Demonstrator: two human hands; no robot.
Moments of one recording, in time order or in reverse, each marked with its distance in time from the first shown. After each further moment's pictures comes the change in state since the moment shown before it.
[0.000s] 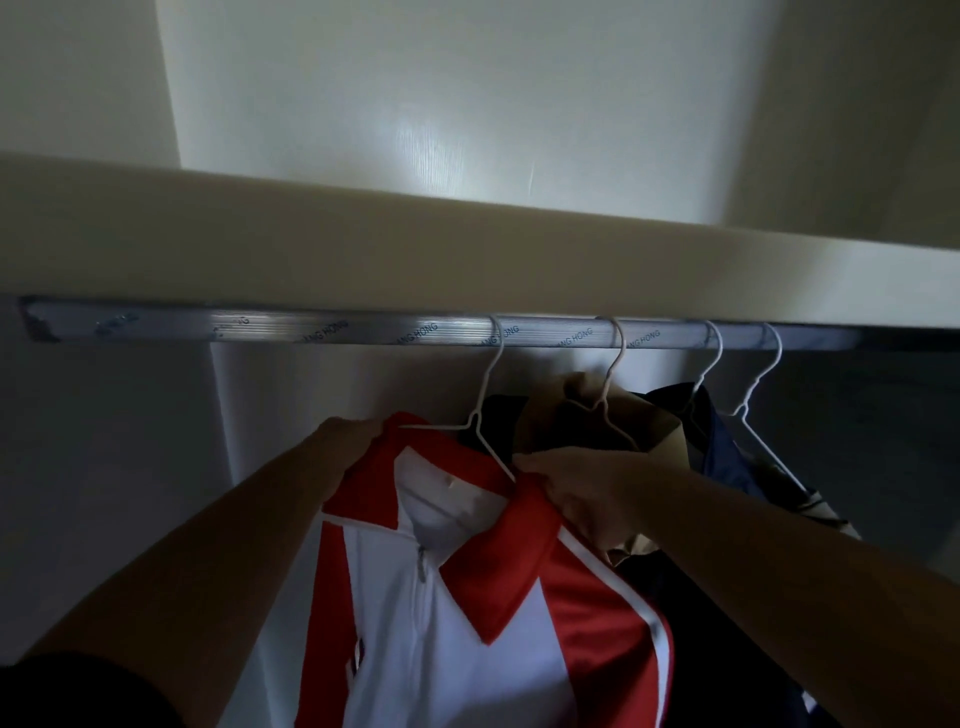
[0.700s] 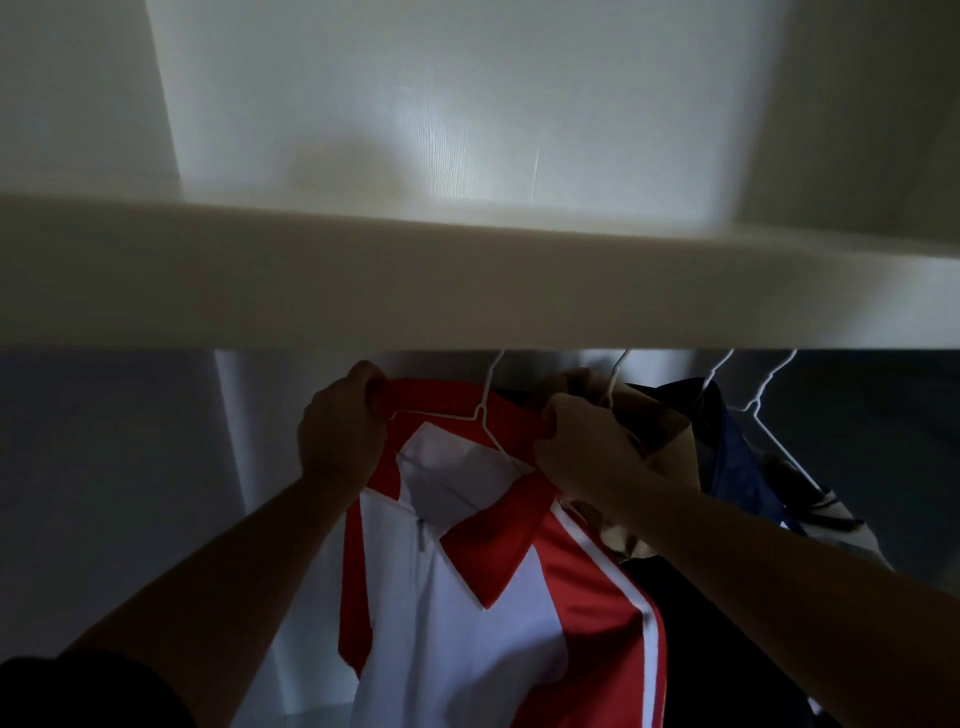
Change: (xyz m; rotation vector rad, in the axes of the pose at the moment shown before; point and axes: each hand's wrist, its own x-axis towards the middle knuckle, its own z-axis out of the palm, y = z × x) left_hand -0.023 -0.001 0.006 0.433 0.552 0.895; right_hand 0.007 -0.012 0.009 -0.736 0.700 -0.659
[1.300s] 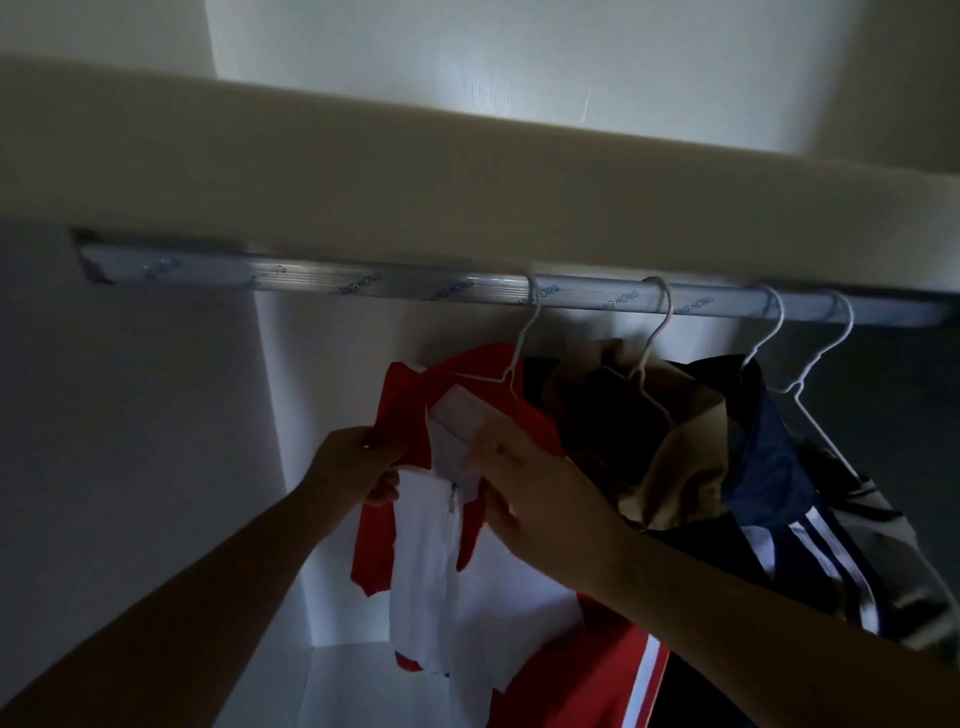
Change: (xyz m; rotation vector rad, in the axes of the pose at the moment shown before) left_hand -0.060 -0.032 -0.018 -0.619 -0.512 -0.747; right_hand -0.053 0.003 0.051 -0.250 0.089 -0.903
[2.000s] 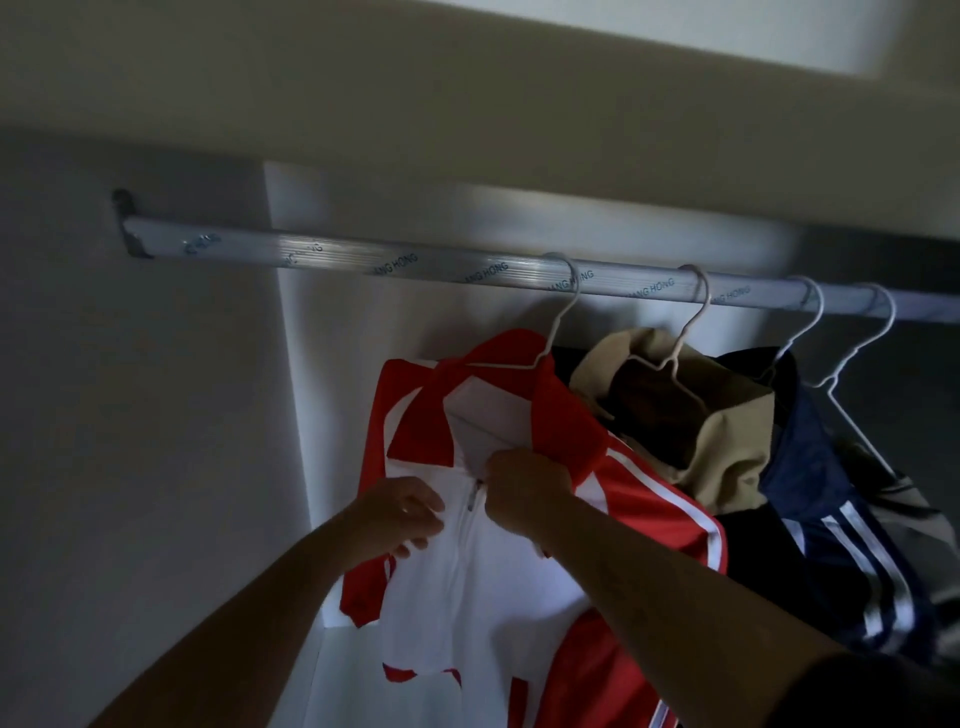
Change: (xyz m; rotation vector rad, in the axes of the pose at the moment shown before) left_hand -0.003 -0.063 0.004 0.402 -0.324 -0.014; right_hand 0.038 0.005 0.071 -0.104 -0.581 0.563
